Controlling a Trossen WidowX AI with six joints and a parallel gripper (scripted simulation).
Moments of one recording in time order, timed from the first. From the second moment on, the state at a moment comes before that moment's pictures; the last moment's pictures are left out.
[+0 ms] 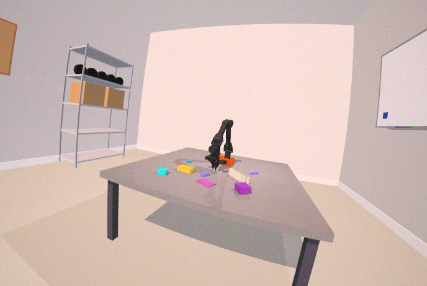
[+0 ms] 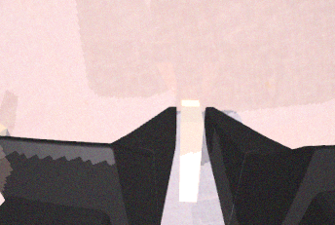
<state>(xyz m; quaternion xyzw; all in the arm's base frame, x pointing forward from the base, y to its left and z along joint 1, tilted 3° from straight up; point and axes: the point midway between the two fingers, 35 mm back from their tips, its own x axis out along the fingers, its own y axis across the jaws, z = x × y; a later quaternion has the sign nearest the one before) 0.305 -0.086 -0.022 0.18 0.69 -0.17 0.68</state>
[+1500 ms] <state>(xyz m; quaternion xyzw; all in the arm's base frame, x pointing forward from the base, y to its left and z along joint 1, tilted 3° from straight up) 0.292 -0.121 0.132 -0.15 0.69 0.17 0.69</state>
